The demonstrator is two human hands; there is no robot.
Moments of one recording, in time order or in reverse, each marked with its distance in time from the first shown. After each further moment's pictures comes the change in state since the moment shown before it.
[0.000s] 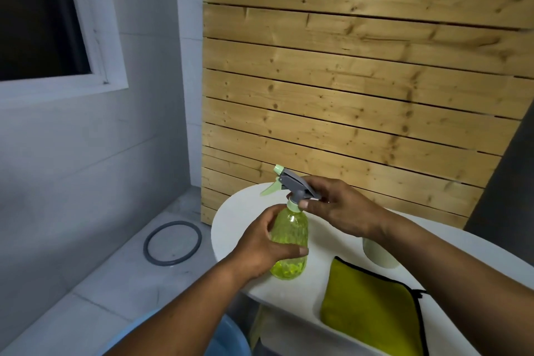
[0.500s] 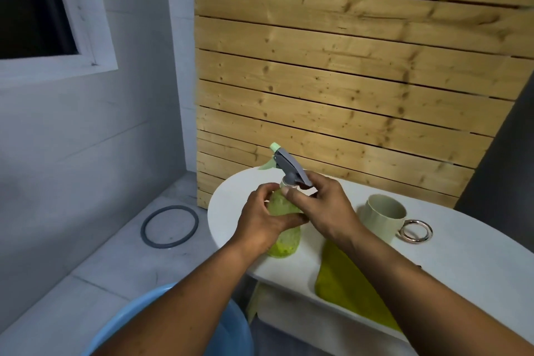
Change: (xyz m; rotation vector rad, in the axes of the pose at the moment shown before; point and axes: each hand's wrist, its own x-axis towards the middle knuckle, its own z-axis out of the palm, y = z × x) left_hand -0.001 0.009 0.015 -0.002 0.201 0.015; right_hand -0.017 0.000 0.056 0.215 0.412 0.091
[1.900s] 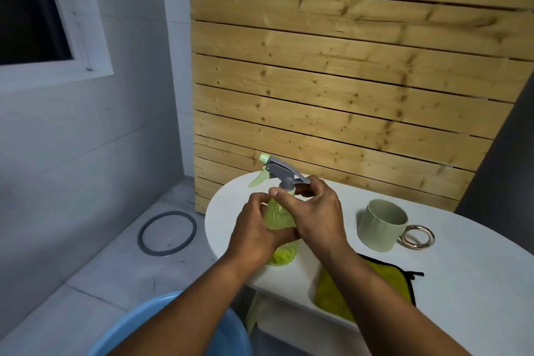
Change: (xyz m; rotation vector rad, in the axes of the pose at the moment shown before) left_hand -0.006 0.001 -0.008 0.130 -0.029 -0.055; right_hand 0.003 0.002 0.028 -0.096 0.323 0.132
